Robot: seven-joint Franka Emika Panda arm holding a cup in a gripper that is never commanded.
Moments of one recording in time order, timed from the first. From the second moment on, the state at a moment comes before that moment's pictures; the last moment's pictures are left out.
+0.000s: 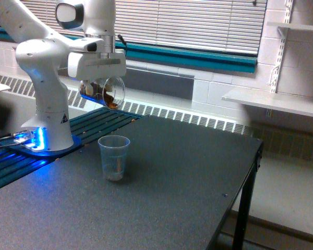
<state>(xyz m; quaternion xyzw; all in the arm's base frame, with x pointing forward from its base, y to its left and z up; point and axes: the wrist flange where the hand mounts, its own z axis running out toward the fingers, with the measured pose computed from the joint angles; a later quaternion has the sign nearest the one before) 0.262 -0.074 0.372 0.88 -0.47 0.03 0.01</state>
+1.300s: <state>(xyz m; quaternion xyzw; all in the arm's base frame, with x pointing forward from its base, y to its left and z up) 0.259 -0.071 0.350 0.88 -0.48 -0.01 0.03</state>
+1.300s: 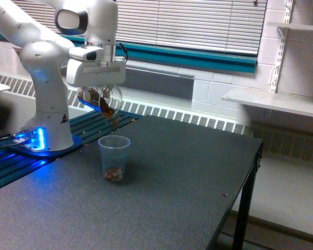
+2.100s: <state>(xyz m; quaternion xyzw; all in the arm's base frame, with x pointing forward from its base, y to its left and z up) 0.258 -0.064 0.336 0.88 -0.48 -0.03 0.04</state>
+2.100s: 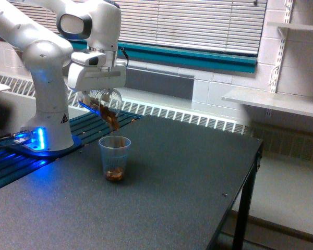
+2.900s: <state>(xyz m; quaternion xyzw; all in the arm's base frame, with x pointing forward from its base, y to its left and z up) 0.256 -0.070 0.332 0.87 -0.48 -0.03 0.06</state>
